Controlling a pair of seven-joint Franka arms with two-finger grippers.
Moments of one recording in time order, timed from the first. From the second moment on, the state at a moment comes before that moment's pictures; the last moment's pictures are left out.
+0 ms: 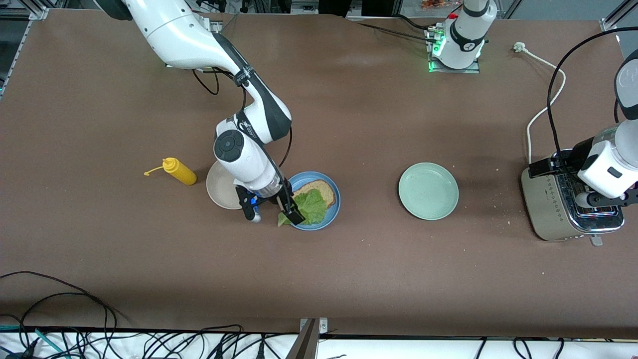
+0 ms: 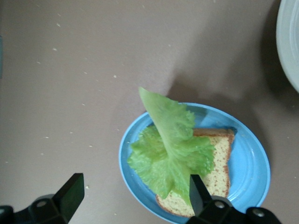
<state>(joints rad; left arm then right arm) -0.02 0.32 0.04 -1.39 0.02 1.57 -0.09 0.50 0.75 0.09 -1.44 0.20 2.52 1.49</state>
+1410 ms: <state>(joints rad) 0.31 0.45 0.06 -1.39 0.05 1.68 0.16 0.49 0.48 -0.20 -1.43 -0.12 1.82 0.73</state>
